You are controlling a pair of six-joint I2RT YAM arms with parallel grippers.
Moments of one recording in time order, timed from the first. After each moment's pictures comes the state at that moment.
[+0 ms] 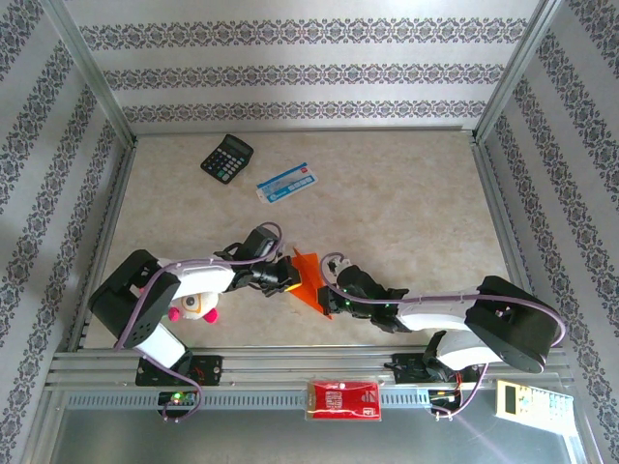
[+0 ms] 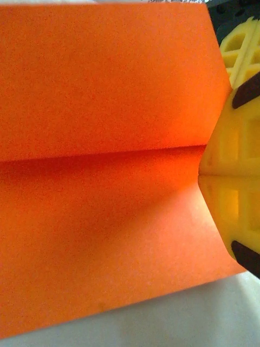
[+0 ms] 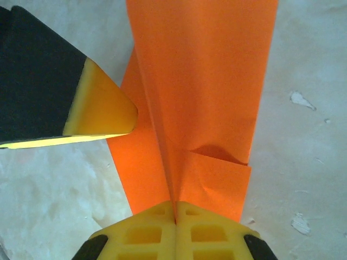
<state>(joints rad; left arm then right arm) -0.64 1.59 0.65 0.02 0.48 -1.07 0.95 1.35 0.34 0.31 -0.04 0.77</state>
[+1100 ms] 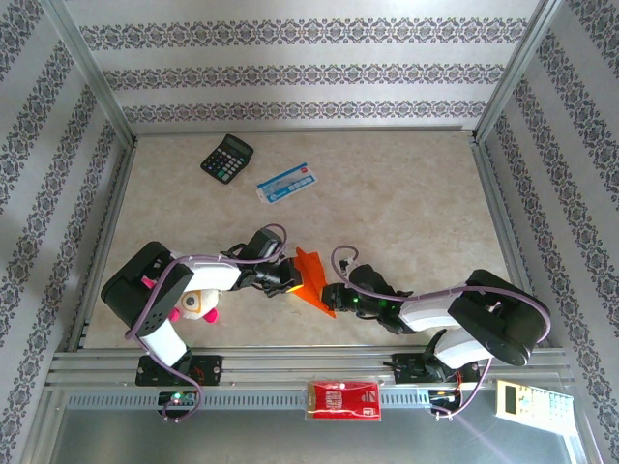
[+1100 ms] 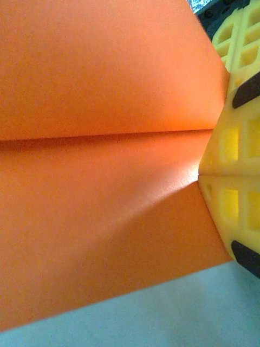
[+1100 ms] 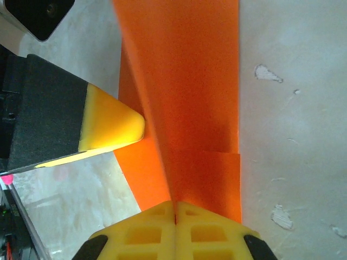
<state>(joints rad) -0.64 1.67 0.66 0.07 0.48 -1.04 0.85 1.43 0.24 0.55 -0.19 0.94</state>
